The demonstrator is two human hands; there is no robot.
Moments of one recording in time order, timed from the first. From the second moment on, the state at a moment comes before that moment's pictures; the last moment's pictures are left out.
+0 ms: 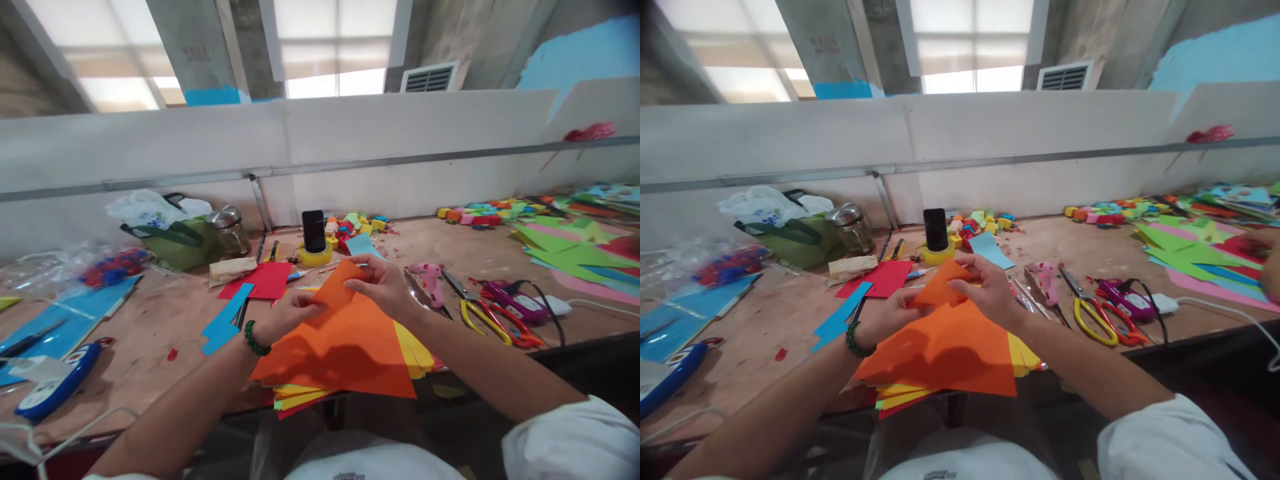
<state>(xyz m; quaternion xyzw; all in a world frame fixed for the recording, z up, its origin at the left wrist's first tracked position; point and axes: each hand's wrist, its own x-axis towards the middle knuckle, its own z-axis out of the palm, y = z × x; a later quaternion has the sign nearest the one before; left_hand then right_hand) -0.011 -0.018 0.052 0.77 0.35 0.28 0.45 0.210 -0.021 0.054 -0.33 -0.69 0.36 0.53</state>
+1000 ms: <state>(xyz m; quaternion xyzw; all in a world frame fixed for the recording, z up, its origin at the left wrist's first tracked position) -0.006 -0.030 0.001 0.96 0.23 0.16 0.09 0.220 -0.062 -0.003 -0.58 -0.74 0.28 0.19</state>
